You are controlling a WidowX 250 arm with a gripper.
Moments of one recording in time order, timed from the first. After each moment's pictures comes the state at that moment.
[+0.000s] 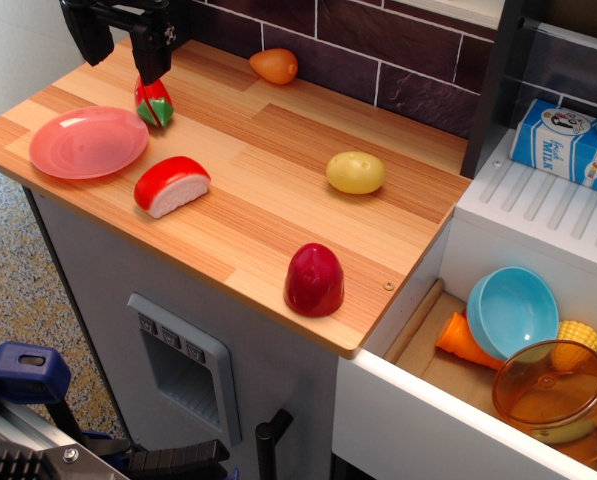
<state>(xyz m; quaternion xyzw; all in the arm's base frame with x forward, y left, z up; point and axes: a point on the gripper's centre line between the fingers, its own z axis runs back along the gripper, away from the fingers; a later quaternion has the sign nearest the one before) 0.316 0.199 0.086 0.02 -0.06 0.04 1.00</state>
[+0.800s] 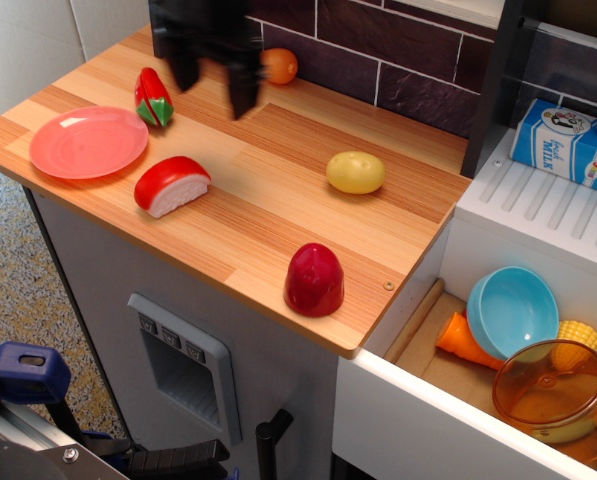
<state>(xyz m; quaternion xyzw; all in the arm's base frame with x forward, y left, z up) 0.342 0.104 0.079 0.04 -0.07 -0.03 1.00</state>
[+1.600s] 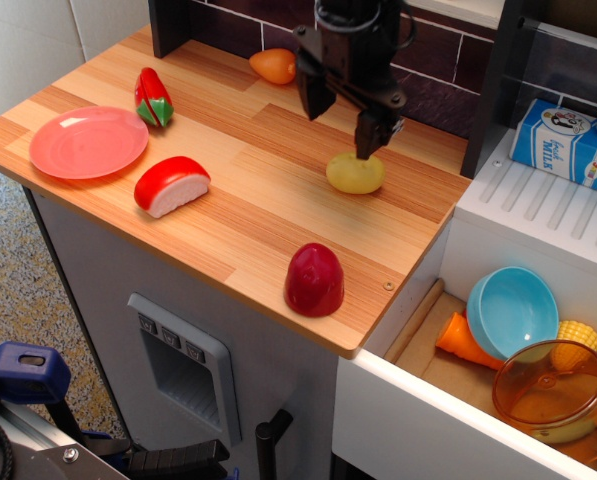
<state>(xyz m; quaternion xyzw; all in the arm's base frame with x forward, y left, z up) 0.370 0.025 0.054 0.05 -0.13 -0.14 0.98</state>
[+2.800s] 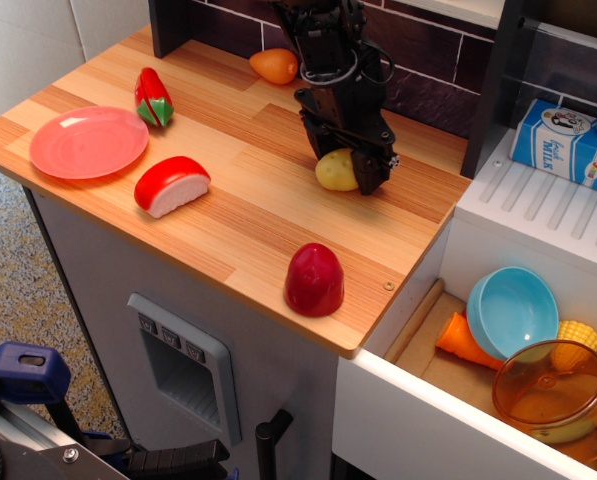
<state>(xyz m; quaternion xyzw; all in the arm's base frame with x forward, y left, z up) 0.378 0.030 0.011 -0.06 -0.13 -0.12 0.98</state>
